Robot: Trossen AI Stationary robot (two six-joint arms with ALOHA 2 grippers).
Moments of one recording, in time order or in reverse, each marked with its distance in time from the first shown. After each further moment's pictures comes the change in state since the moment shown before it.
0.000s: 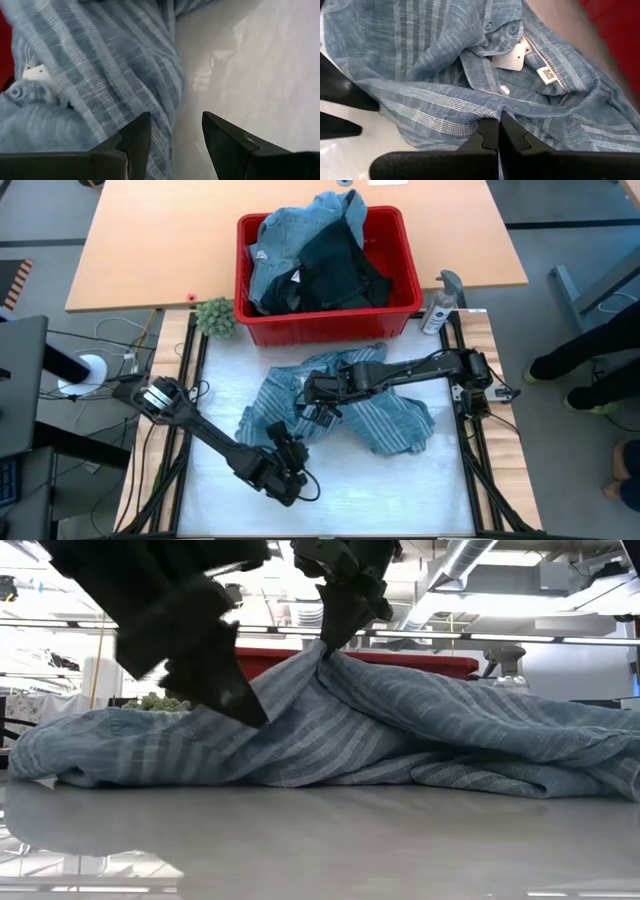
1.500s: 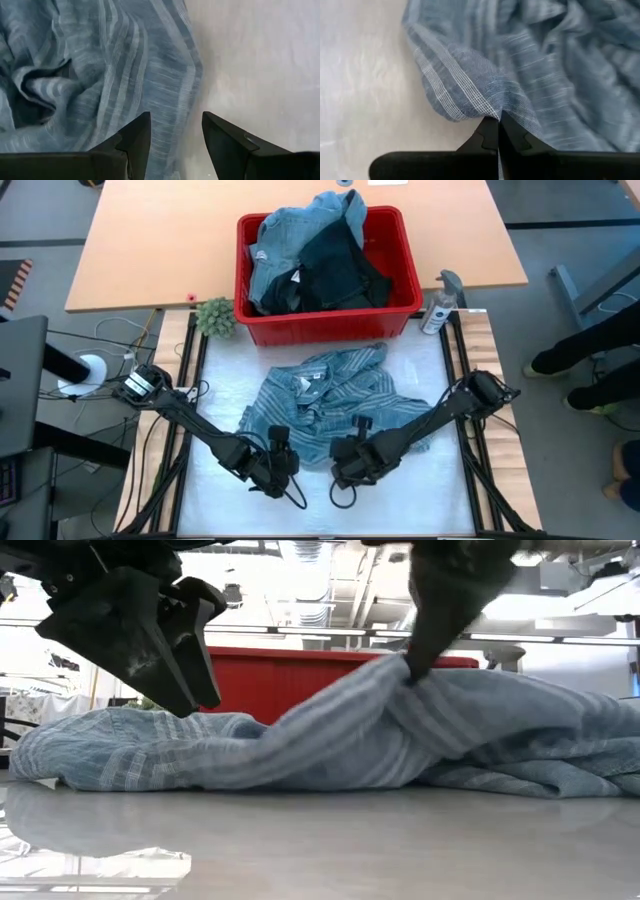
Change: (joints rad) left arm -0.004 -0.195 -0.102 0.026 0.369 0.351; right arm 0.378 0.002 -0.196 -0.012 0.170 0.182
